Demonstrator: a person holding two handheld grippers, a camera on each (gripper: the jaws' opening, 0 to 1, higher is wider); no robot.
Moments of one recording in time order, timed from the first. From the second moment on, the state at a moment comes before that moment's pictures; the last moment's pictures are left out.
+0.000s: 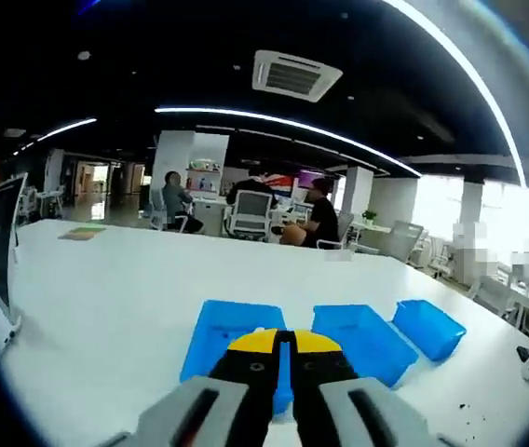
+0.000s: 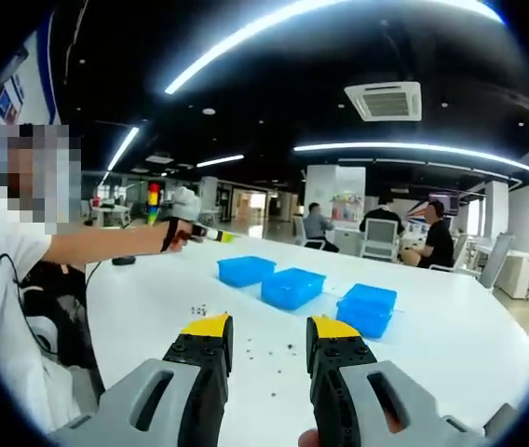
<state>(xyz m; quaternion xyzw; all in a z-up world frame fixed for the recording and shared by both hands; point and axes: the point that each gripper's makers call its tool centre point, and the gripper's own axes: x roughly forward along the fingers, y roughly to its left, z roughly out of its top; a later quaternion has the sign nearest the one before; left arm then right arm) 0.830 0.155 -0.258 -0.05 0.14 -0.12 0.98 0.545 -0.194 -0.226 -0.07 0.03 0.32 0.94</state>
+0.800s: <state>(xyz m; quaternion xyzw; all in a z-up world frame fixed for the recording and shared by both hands) 0.850 0.160 -0.279 -0.02 0.14 -0.09 0.99 0.543 -0.197 -0.223 -0.07 0.02 0.32 0.95</state>
